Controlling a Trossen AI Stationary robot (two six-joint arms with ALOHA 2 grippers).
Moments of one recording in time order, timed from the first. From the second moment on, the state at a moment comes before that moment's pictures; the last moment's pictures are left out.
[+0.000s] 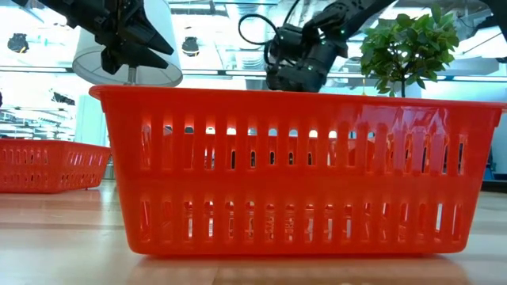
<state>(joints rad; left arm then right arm) -0.16 0.80 0.58 -0.24 -0.50 -0.52 -0.39 1.82 1.39 -0.61 -0.17 -0.01</state>
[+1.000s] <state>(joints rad) -0.16 0.80 0.58 -0.26 -0.43 -0.40 -0.39 1.63 1.39 -0.64 -0.18 0.04</state>
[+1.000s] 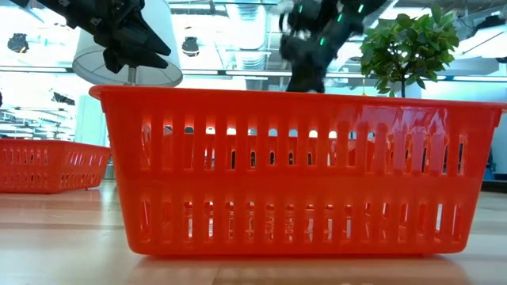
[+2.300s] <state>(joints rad) -0.75 1.16 0.58 -0.38 0.01 -0.89 0.48 1.37 1.16 -1.00 0.27 0.76</state>
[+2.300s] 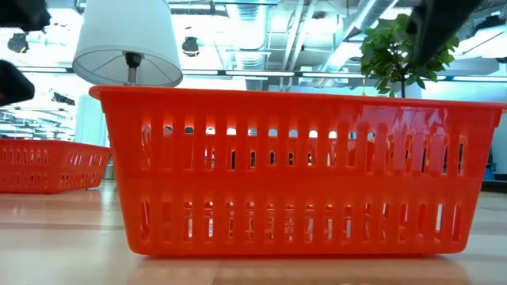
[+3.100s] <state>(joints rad) -0.77 1.27 0.69 -0.51 -0.06 -0.64 0.42 1.30 1.05 -0.85 0.26 0.83</state>
